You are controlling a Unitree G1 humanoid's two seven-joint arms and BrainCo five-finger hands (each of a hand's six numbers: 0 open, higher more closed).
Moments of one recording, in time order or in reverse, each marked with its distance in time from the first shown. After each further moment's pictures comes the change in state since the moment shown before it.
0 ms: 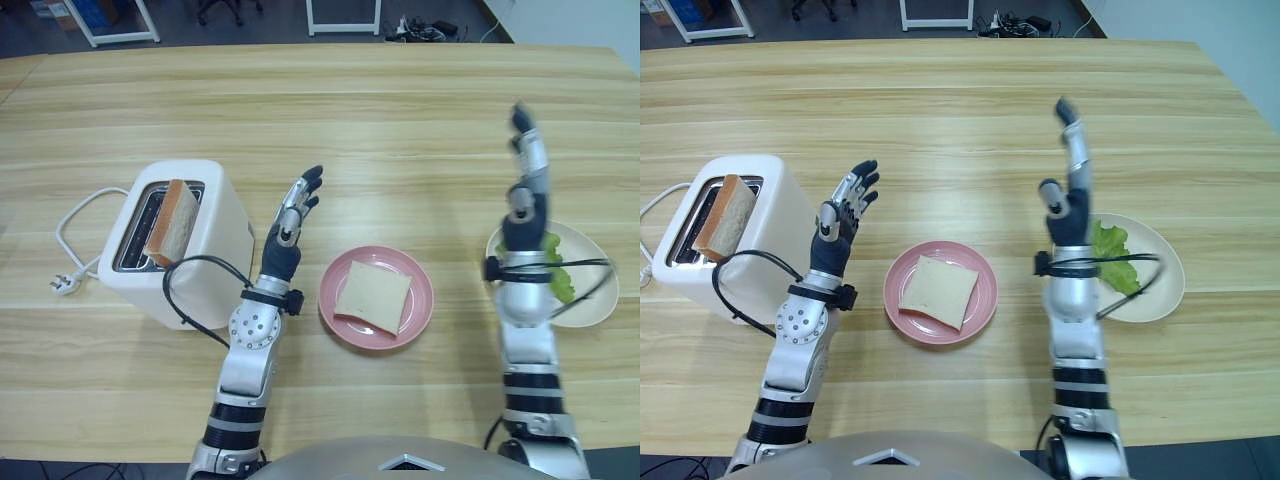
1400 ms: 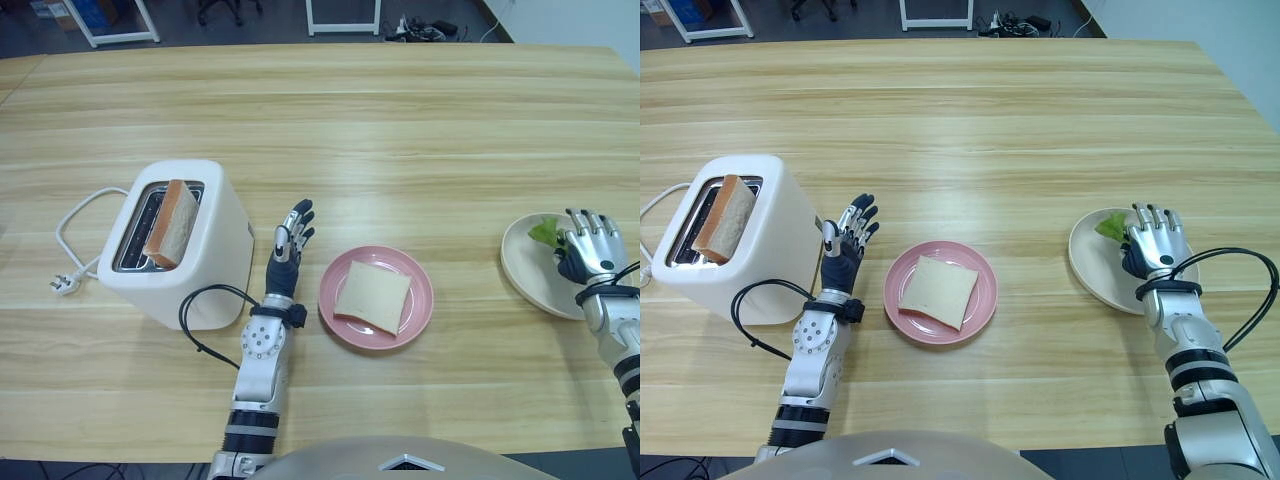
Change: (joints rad) left arm 0.025 -0.076 0.013 0.090 0.003 -0.027 -0.005; right arm -0.087 -0.499 0.428 0.815 -0.425 0.358 -0.283
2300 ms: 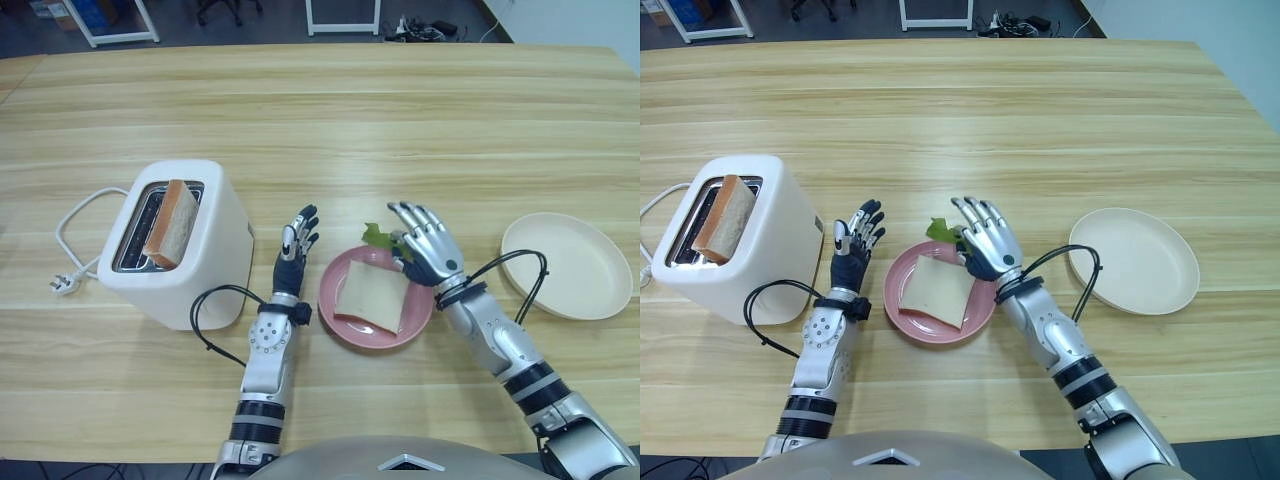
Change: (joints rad) left arm -0.050 -0.030 0.017 0.120 -0.003 -0.010 0.001; right arm 0.035 0.399 0.297 -0.472 -0.063 -0.056 0.141
